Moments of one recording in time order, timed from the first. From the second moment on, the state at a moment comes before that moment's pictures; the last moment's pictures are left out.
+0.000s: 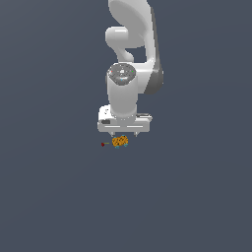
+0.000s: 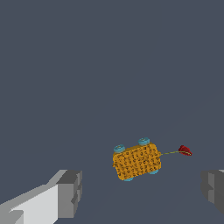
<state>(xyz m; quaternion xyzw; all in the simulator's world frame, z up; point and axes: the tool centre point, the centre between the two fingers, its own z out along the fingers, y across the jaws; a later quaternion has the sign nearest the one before) -0.013 -0.007 0.154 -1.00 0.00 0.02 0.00</state>
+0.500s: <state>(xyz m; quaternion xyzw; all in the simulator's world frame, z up) -0.005 -0.015 0.171 -1.00 0.00 0.01 0.01</state>
